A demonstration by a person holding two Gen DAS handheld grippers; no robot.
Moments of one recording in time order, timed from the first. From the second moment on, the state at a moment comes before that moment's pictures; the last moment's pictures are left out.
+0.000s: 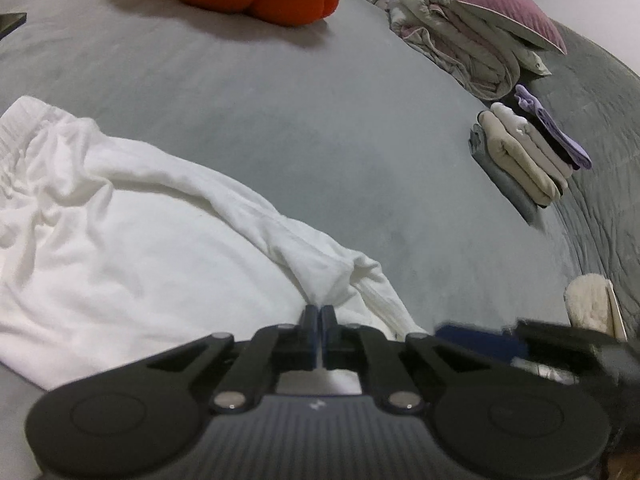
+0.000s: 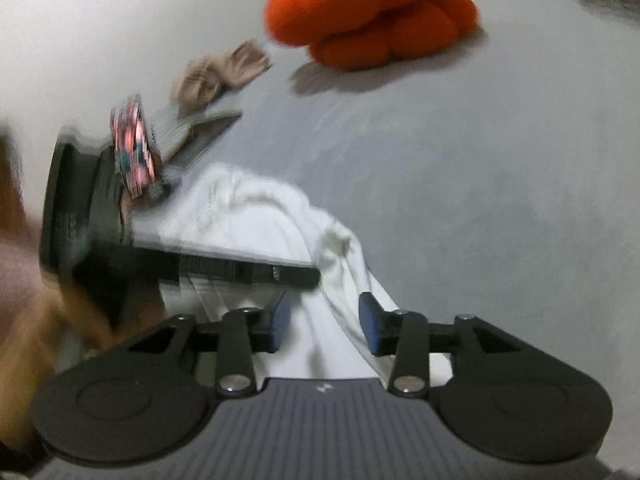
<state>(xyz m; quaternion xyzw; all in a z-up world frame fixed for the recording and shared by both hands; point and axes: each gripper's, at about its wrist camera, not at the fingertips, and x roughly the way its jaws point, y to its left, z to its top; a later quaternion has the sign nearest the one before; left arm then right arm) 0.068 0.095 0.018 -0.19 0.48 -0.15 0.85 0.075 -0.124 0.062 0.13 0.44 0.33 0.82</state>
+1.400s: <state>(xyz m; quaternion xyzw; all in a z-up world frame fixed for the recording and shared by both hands) 0.053 0.114 0.025 -0.11 0.47 -0.15 0.86 0.151 -0.130 0.017 0.27 0.42 0.27 0.82</state>
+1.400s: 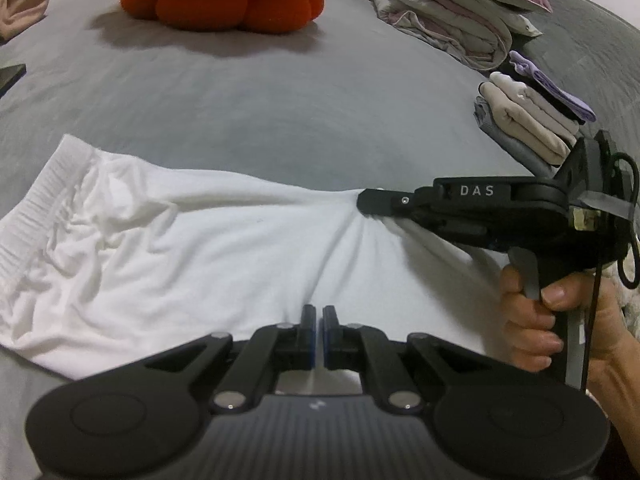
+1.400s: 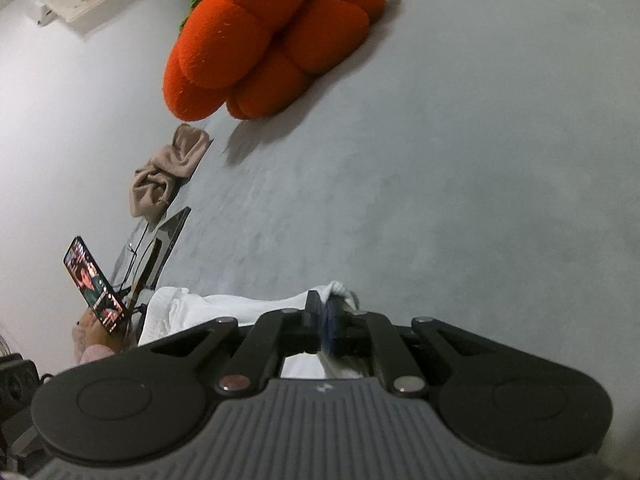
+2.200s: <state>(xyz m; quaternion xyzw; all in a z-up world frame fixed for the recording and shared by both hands) 0.039 0.178 0.056 -0.17 0.43 -0.02 0.89 0.066 -0.168 0.076 0.14 0.38 0.29 0.87</state>
